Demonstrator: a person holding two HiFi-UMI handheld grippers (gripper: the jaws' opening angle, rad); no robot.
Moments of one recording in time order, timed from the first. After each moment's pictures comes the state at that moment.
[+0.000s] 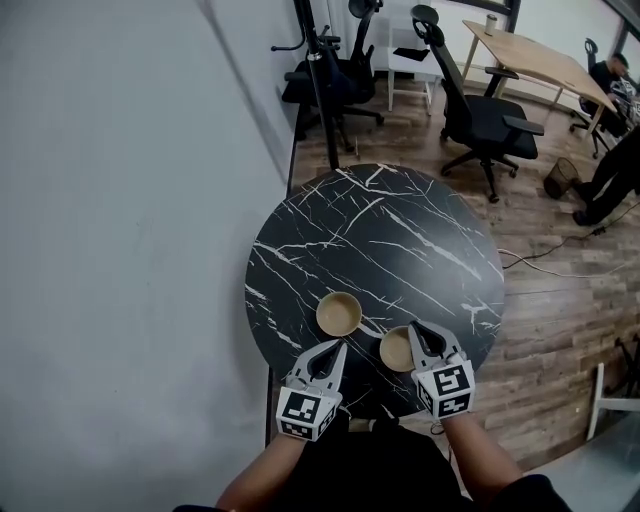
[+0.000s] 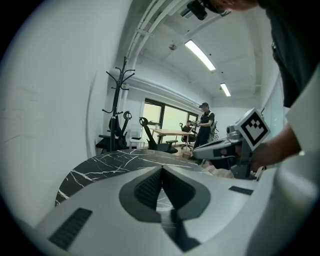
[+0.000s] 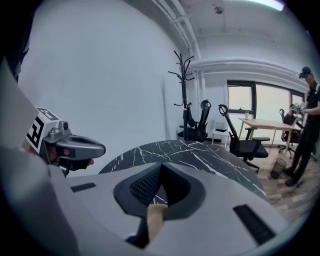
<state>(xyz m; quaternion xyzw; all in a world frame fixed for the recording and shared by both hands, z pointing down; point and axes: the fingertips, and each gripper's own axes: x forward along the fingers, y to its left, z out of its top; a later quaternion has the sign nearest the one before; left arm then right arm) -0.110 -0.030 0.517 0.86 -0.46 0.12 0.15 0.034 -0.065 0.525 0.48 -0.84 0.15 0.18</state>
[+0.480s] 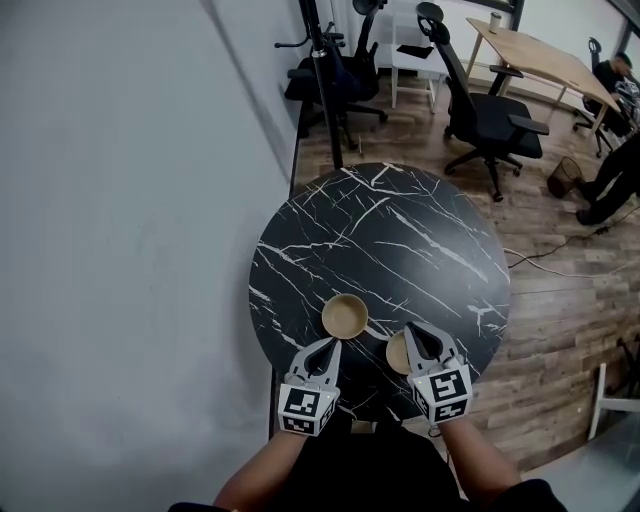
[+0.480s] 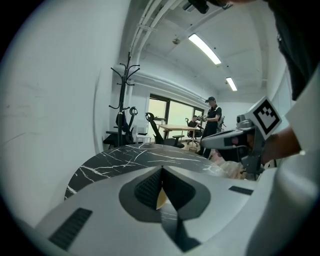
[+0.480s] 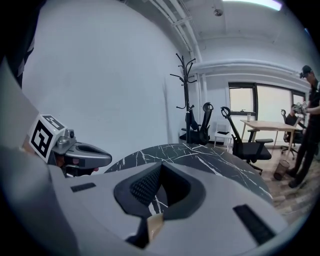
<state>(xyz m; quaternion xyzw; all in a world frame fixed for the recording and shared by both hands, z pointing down) -0.138 -0.045 0.543 0.84 -0.49 0.15 0.16 0.010 -0.072 0.521 0.48 -0.85 0.14 0.16</state>
